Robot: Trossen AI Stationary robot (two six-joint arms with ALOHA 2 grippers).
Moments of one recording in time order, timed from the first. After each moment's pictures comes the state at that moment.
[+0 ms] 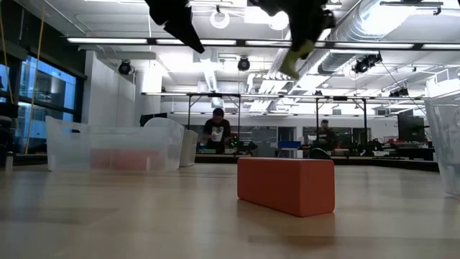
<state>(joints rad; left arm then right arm) 0.10 1.41 1.24 -0.66 -0.48 0.17 0.06 1.82 1.85 -1.47 0.09 0.70</state>
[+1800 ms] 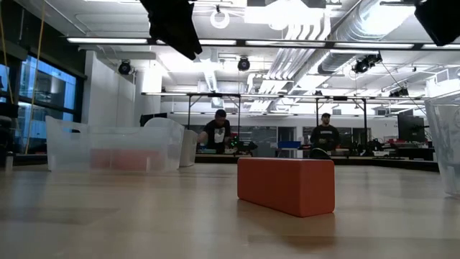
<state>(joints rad) 0.10 1.41 1.24 -0.72 -0.41 -0.22 0.71 1.50 1.03 -0.89 -0.03 1.65</state>
